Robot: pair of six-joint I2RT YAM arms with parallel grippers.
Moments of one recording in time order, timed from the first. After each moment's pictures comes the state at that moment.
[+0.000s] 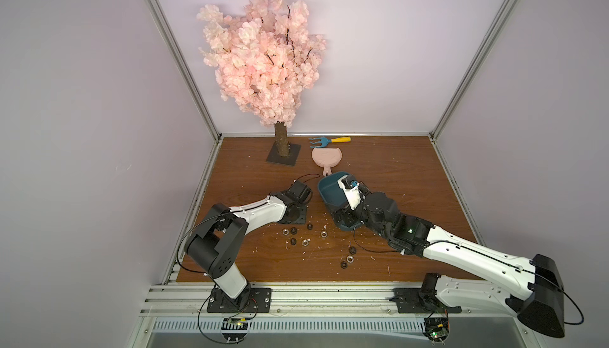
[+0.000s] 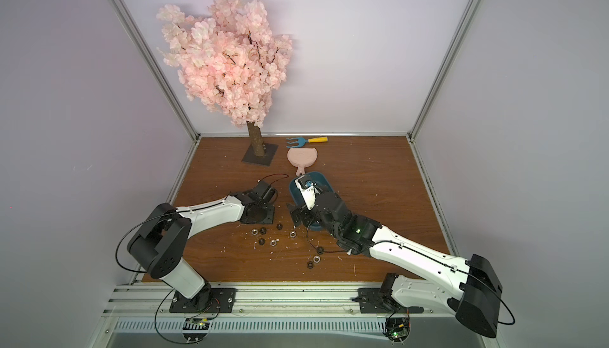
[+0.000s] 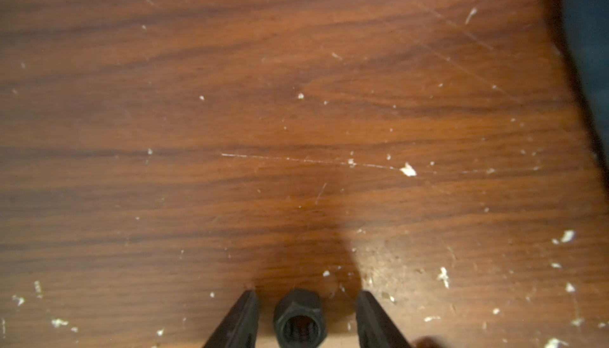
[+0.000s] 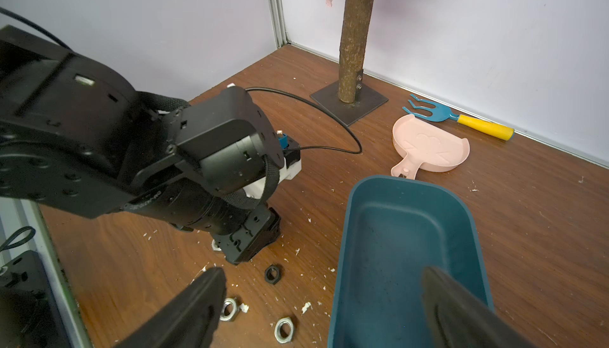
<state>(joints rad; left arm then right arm) -0.60 1.64 0.89 -0.49 -0.12 -0.53 1.01 1.12 0.85 -0.12 0.28 0.17</state>
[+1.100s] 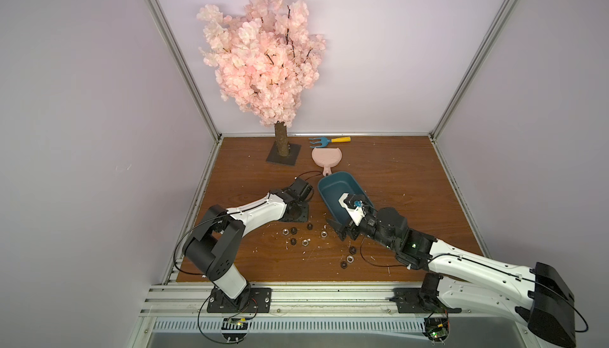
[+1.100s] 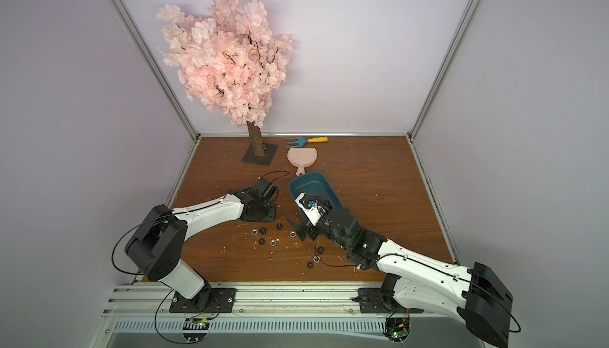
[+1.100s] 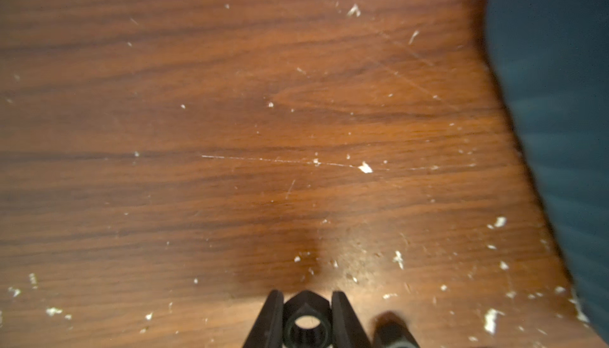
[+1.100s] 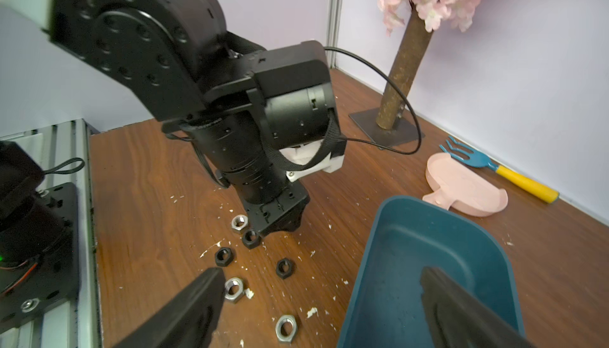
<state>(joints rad) -0.61 1.60 0.94 -0.53 -0.07 -0.52 1.01 1.00 0.55 0.24 0.09 -0.08</state>
